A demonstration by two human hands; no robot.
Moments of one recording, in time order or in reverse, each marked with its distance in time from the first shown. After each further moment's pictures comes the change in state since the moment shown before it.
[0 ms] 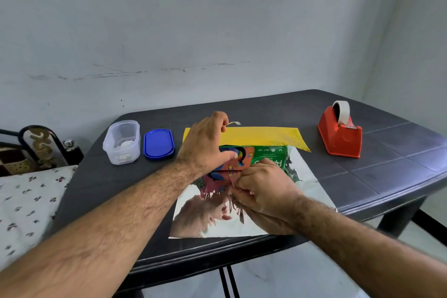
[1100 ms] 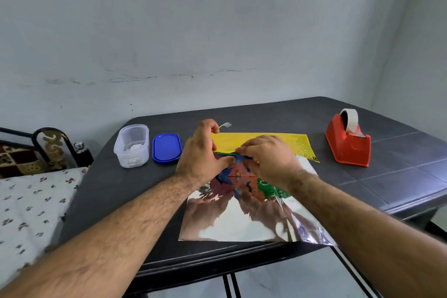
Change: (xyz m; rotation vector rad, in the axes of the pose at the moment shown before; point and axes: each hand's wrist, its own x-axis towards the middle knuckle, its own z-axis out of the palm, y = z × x) left_hand -0.023 -0.014 -0.003 -0.153 0.091 -0.222; right_hand 0.055 0.031 -0.023 -0.064 -0.018 0.134
